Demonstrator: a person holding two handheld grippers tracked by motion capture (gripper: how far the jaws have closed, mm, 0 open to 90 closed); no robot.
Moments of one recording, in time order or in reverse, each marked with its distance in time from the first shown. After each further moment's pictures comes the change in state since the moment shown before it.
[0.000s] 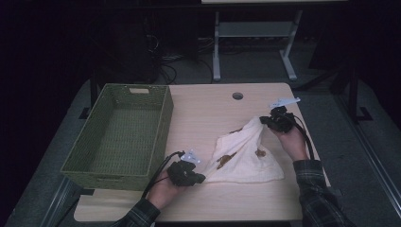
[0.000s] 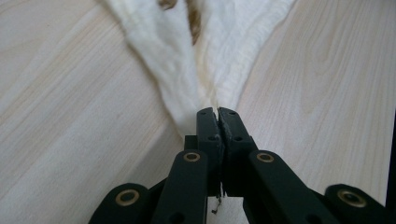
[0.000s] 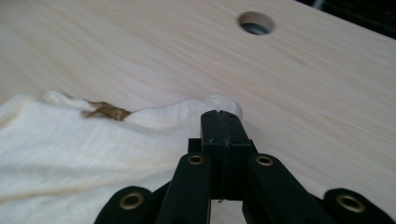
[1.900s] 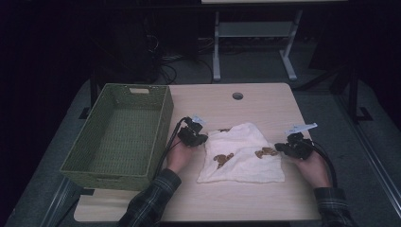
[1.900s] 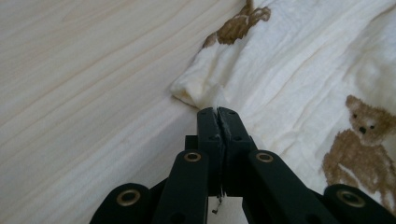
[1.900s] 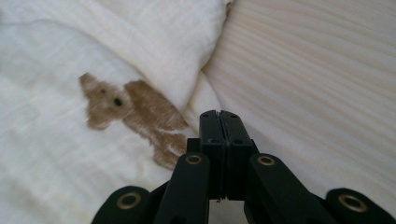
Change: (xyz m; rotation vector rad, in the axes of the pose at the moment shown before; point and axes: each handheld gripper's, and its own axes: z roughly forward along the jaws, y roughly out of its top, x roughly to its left) left arm 0.085 0.077 0.032 -0.071 0.277 -0.112; right arm 0.003 -0.086 -0.036 0.140 0.080 0.013
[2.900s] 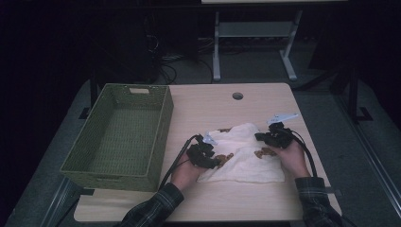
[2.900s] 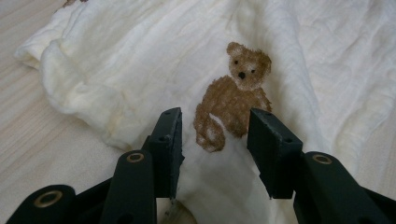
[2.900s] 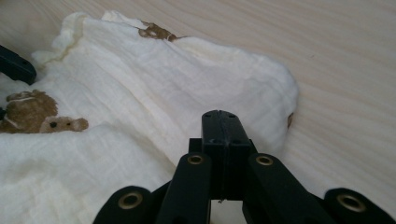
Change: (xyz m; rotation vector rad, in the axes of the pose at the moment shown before) left arm -0.060 -0.025 -0.002 0.045 -0.117 0.127; right arm 0.024 0.053 0.031 -0.104 0.101 -0.025
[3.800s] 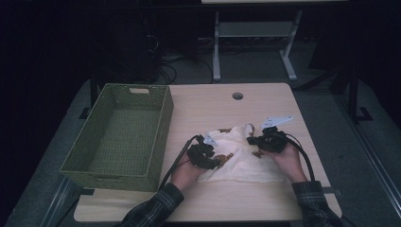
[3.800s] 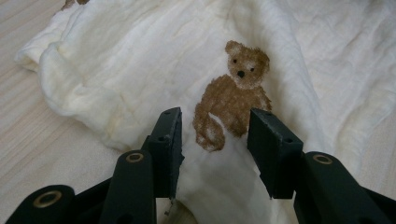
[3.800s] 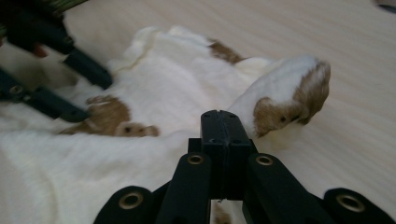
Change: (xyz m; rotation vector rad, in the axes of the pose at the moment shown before) left arm 0.000 0.000 0.000 0.002 0.000 0.017; right arm 0.038 0.006 -0.005 -0.015 0.105 -0.070
